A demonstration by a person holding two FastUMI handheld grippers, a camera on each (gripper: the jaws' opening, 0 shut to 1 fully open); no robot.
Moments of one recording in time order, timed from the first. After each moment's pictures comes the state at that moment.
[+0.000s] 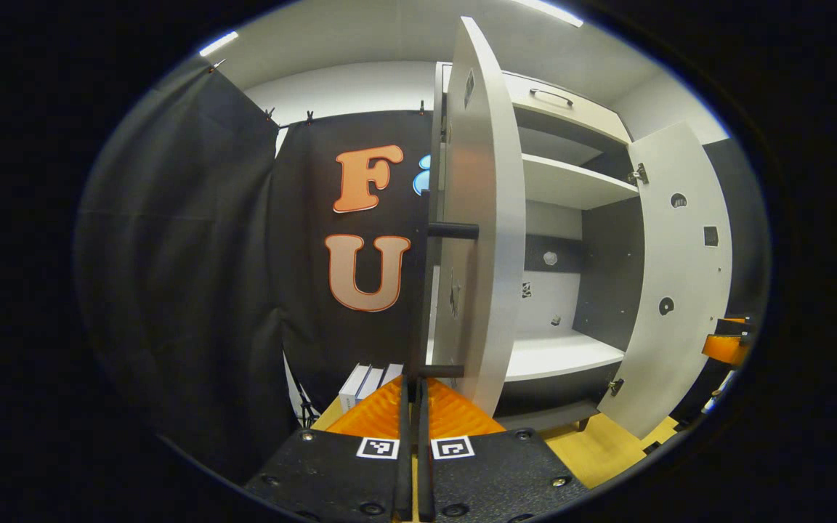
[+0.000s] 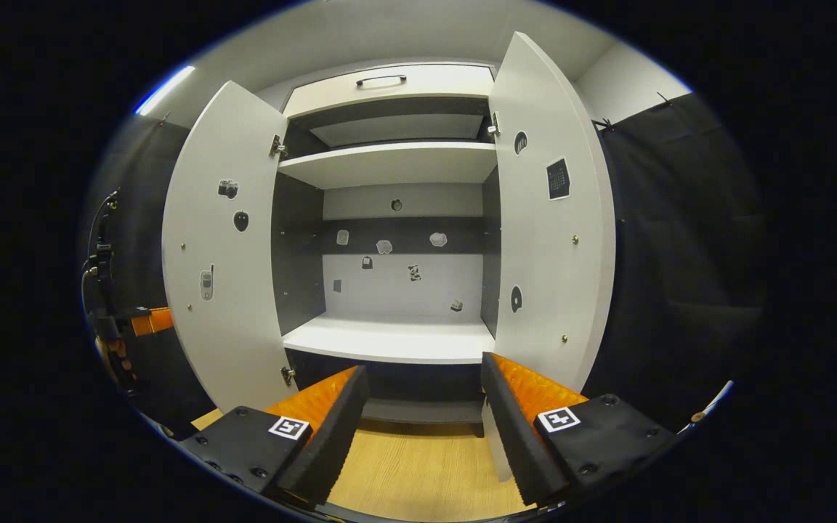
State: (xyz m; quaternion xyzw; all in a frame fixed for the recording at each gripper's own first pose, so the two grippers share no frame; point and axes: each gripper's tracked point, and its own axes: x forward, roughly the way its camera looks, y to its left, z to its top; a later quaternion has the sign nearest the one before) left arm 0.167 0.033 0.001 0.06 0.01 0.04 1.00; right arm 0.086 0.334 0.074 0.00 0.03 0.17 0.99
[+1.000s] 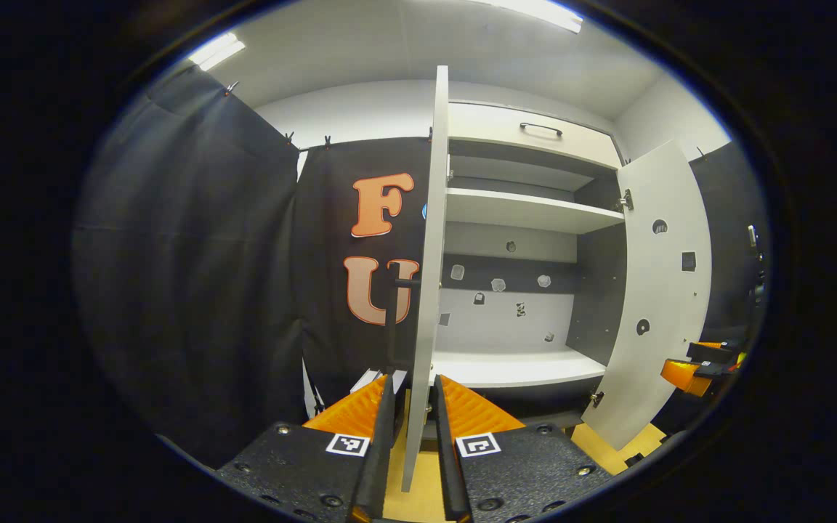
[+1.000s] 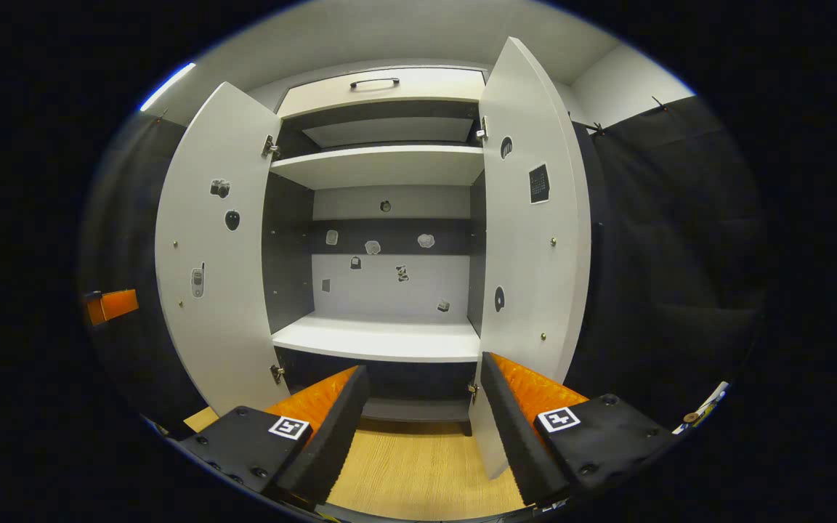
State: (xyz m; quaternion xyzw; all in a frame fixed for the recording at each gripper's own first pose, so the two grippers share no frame) left arm 0.095 -0.020 0.043 0.05 -0.03 0.06 1.00; right arm 0.077 0.316 0.075 0.00 0.02 0.14 0.99
